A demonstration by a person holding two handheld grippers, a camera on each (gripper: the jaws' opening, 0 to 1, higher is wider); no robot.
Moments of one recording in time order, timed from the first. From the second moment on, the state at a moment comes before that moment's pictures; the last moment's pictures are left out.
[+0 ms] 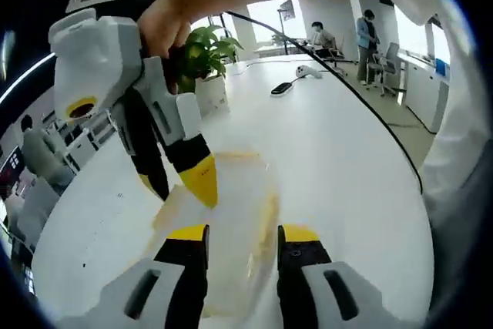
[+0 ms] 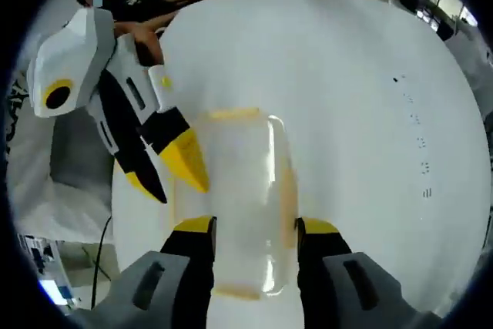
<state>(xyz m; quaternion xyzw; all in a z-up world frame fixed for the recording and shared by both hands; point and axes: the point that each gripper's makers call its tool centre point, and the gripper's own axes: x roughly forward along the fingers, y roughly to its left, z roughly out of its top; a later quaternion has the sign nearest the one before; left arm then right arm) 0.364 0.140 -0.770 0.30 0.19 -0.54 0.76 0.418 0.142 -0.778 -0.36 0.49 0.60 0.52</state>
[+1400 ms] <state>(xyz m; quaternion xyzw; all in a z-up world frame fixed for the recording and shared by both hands) 0.361 0.132 -0.772 0.40 0.12 -0.54 0.73 0.413 0.139 -0.785 -0.39 0.54 0.60 0.45</state>
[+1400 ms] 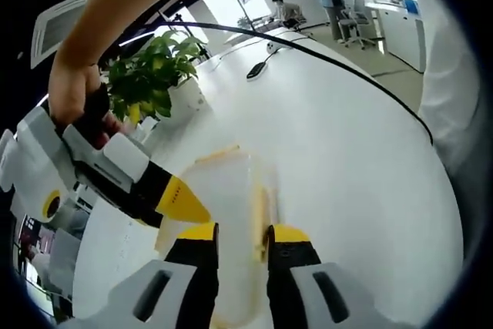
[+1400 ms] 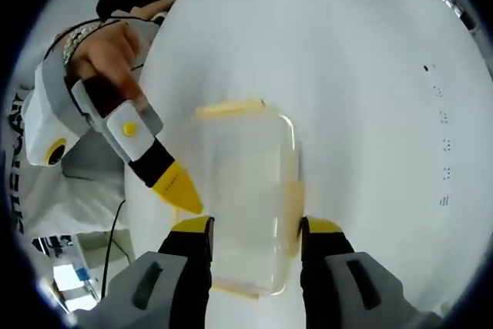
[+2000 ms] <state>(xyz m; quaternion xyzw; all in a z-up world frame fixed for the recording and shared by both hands) 0.361 0.129 -0.774 0.41 0.10 -0.53 0.73 0.410 0.141 -0.787 -0.37 0.54 0.61 0.44</state>
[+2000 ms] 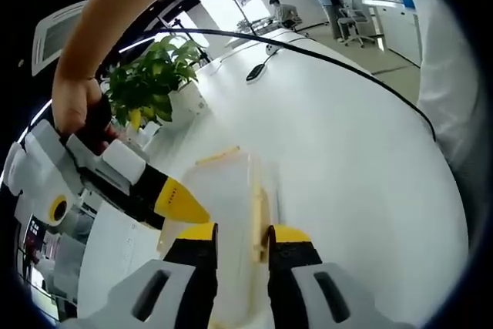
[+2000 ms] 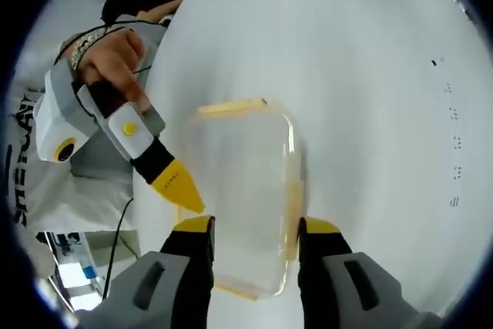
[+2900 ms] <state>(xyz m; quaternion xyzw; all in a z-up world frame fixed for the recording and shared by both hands) 0.381 0.193 -0.749 0.32 0.21 -0.51 0.77 0.382 0.114 -0.761 -0.39 0.37 0.61 0.59</state>
